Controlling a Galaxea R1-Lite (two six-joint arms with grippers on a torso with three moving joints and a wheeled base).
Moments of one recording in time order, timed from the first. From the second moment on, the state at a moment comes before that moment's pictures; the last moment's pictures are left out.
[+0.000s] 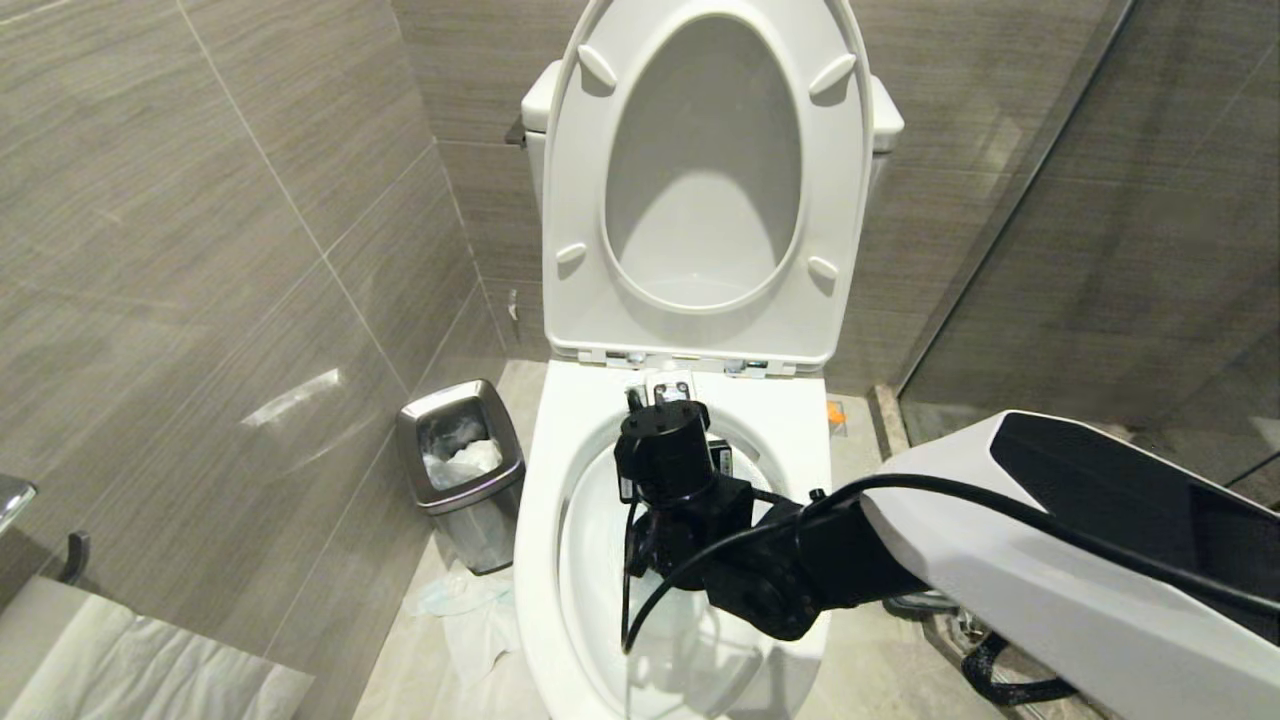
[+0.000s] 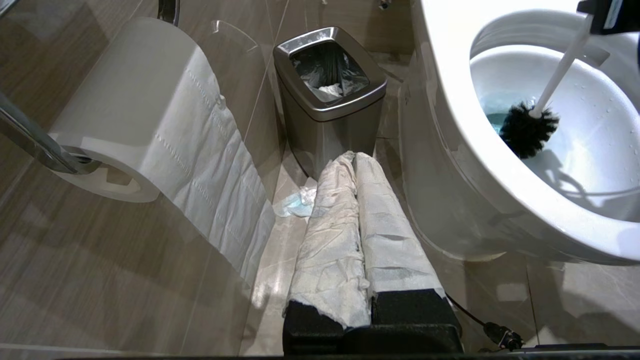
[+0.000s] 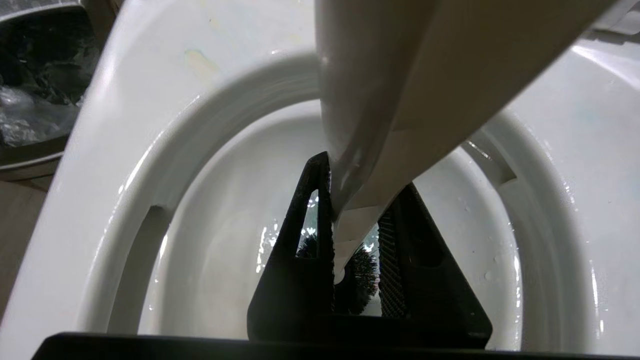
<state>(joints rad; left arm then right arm) 0.00 0.00 0.00 0.01 0.00 0.00 0.83 2.36 -1.45 -0.61 -0.73 0.18</state>
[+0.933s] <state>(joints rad) 0.00 0.00 0.00 0.01 0.00 0.00 0.84 2.19 -1.39 -0.57 -0.78 0.16</state>
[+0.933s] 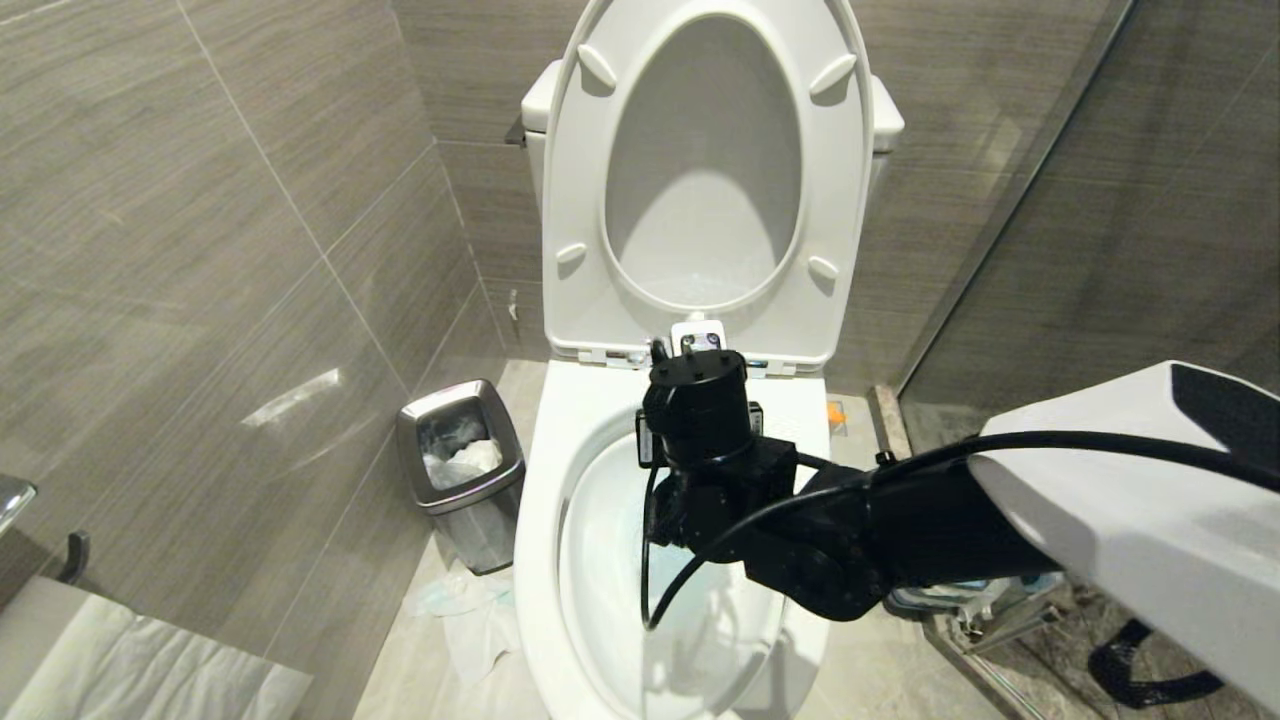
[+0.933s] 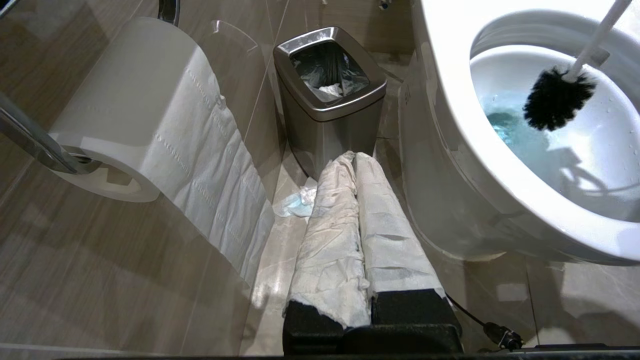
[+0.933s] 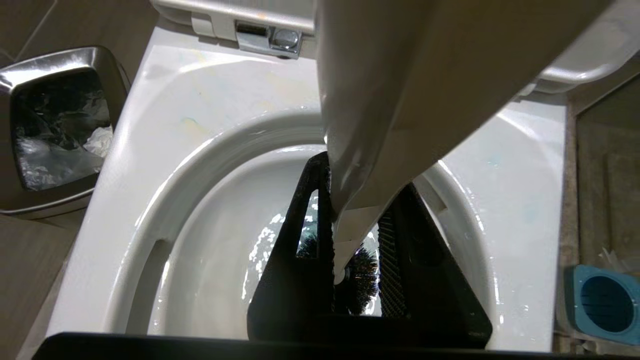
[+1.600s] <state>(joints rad) 0.00 0.00 0.00 0.01 0.00 0.00 0.86 1.99 -1.26 -0.49 -0.77 0.16</state>
